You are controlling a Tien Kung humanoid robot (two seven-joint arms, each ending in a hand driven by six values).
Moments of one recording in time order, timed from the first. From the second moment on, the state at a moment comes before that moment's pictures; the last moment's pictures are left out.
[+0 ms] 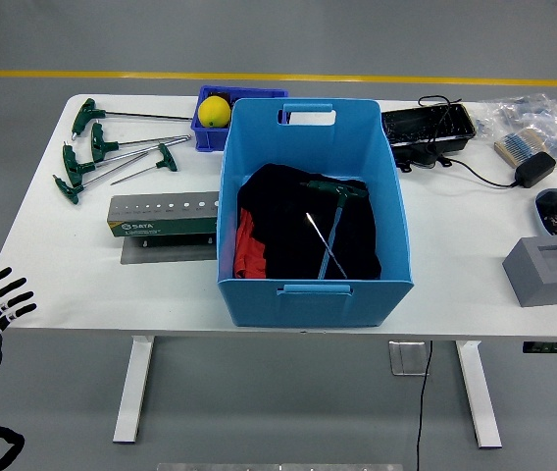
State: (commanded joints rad) left arm 0.13 0.09 -1.64 -1.25 0.92 0.21 -0.10; right arm 0.17 -0.18 0.40 0.20 -0.54 -0.09 -0.13
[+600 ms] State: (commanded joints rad) left arm 0.04 0.11 -1.73 -1.30 1.02 0.16 -0.14; right arm 0.16 -0.18 0.38 0.21 -0.53 -0.09 -0.13
